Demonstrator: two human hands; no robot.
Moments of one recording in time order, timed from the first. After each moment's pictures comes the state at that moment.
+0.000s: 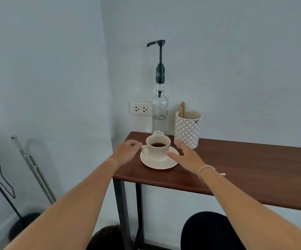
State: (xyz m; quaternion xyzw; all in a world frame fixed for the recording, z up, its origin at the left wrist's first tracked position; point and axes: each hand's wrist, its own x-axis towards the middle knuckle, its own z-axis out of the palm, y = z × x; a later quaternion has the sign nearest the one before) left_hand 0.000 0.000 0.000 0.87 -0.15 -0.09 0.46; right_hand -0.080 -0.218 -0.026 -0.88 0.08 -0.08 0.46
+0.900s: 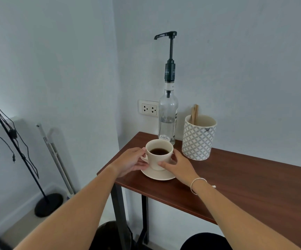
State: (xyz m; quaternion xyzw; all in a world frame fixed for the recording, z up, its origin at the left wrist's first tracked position) left_hand 0.014 -0.036 -0.023 0.74 -0.05 -0.20 0.64; right_hand -0.021 -0.233 -0.060 -0.85 -0.01 -0.05 0.53
